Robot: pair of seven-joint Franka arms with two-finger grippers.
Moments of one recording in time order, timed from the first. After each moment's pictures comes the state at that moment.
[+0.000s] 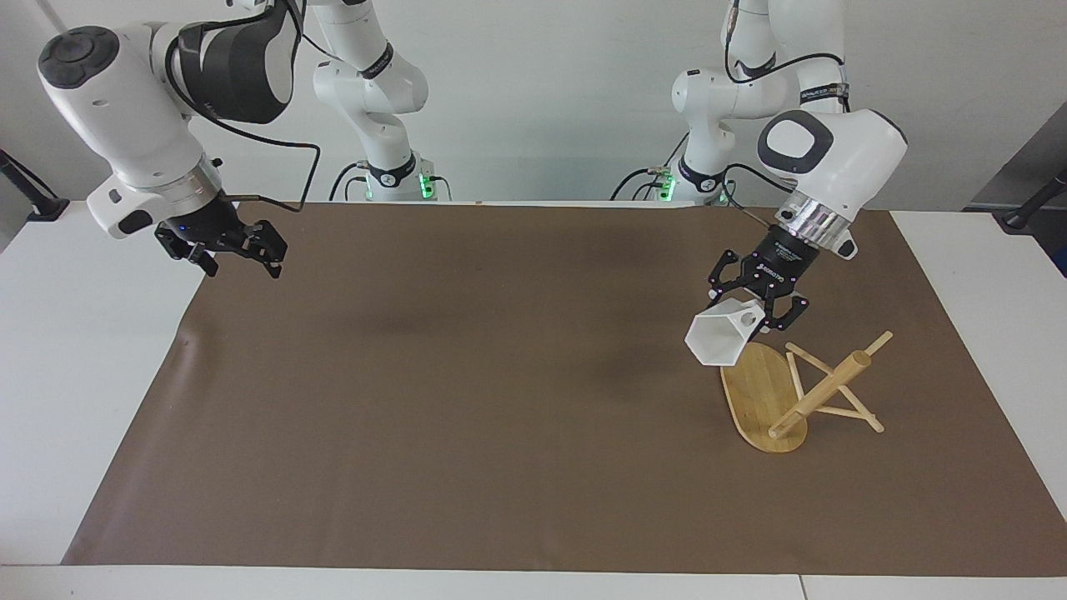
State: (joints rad) left arm -0.09 -0.06 -0.10 -2.18 -0.81 2.52 -2.09; right arm -0.10 0.15 0.00 -1.51 -0.02 1.61 -0.07
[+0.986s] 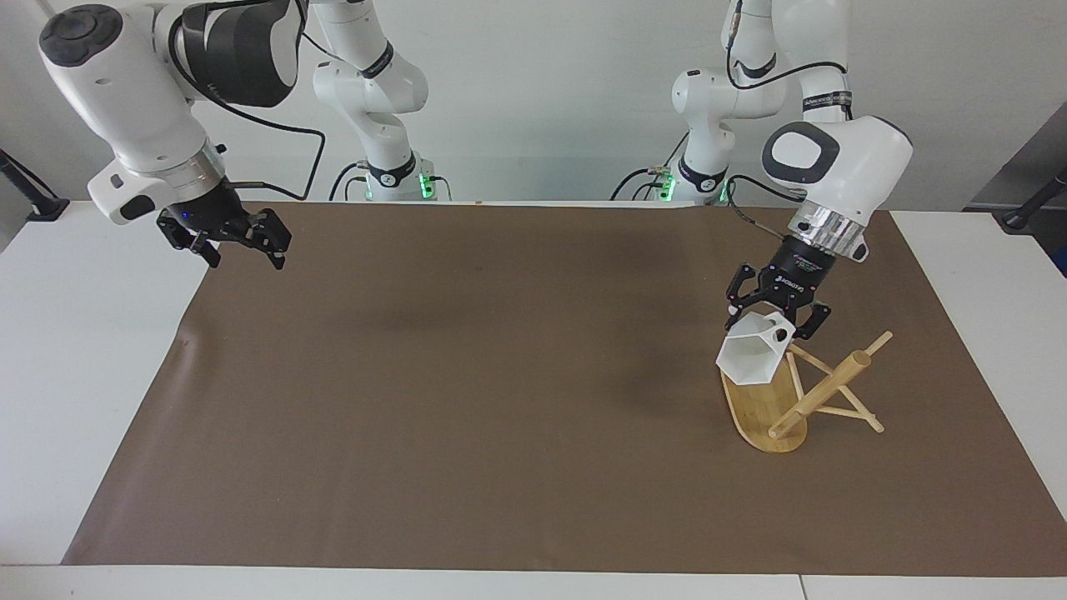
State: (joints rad) left arm -0.07 -0.03 -0.10 -2.18 -0.81 2.63 -2.16; right arm -0.09 0.14 0.01 -1.47 -0.02 1.57 -0.05
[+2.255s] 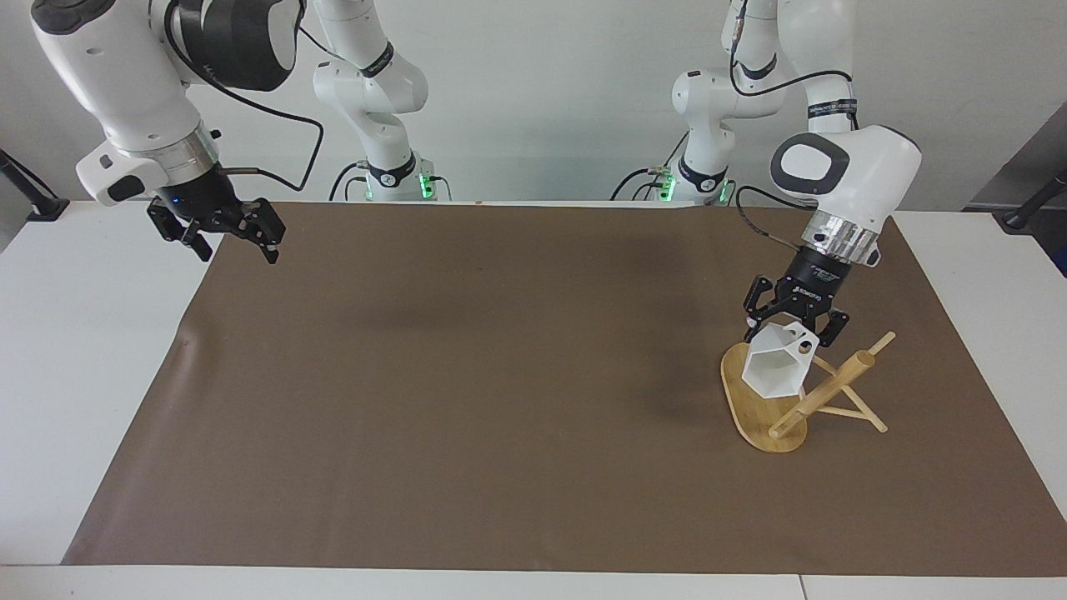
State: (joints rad) left arm -0.04 0.00 -0.10 -2.18 -0.81 2.68 -2.20; right arm -0.08 0.11 0.00 -1.47 -0.02 1.62 -0.05
